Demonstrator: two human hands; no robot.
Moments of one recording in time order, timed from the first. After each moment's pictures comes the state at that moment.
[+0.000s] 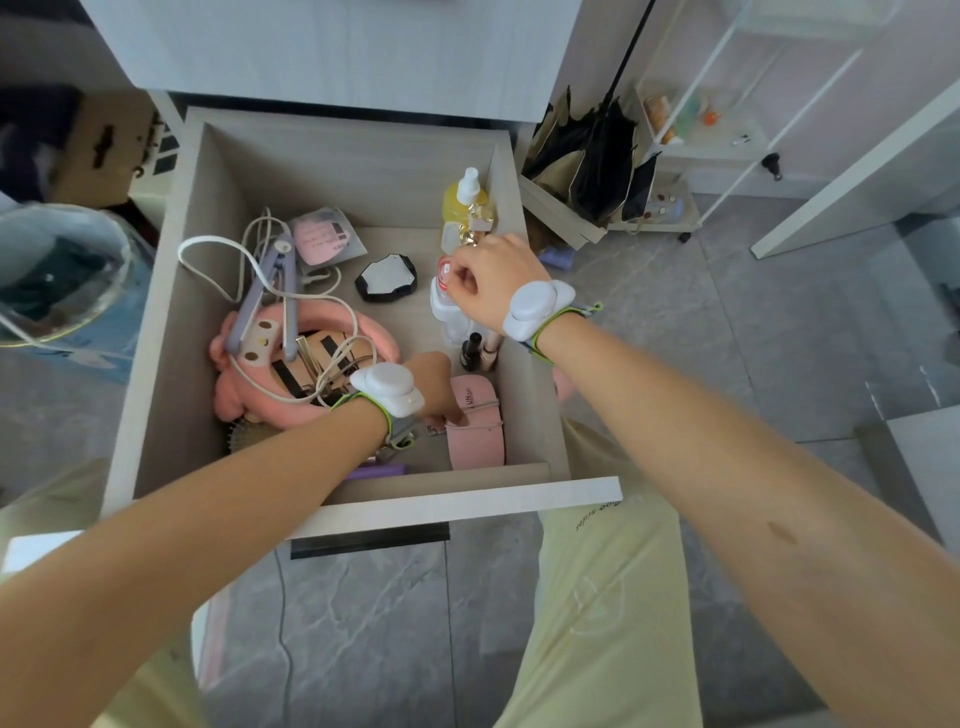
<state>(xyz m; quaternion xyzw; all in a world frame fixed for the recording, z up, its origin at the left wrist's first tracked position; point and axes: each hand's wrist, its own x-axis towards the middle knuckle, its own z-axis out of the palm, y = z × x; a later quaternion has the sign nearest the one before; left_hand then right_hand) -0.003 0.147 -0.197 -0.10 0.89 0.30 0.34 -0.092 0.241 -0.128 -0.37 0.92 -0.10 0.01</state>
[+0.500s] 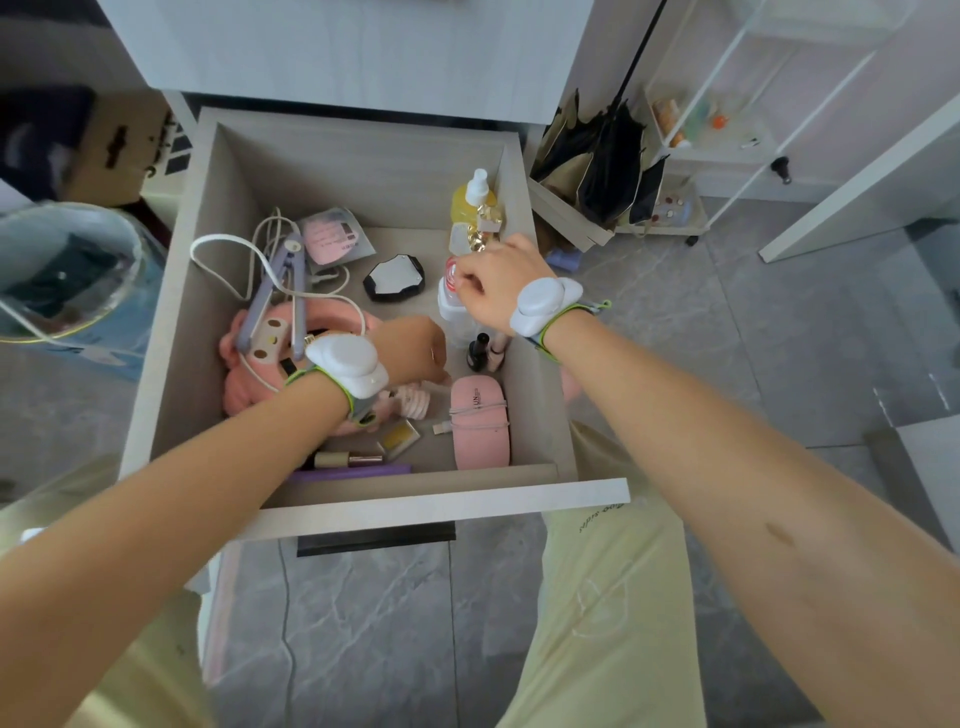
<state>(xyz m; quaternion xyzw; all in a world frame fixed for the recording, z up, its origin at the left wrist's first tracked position) -0.013 0.111 -0.166 0.00 0.95 0.21 0.24 -0.094 0.241 -0.127 -0.38 0.92 -0.05 0.01</state>
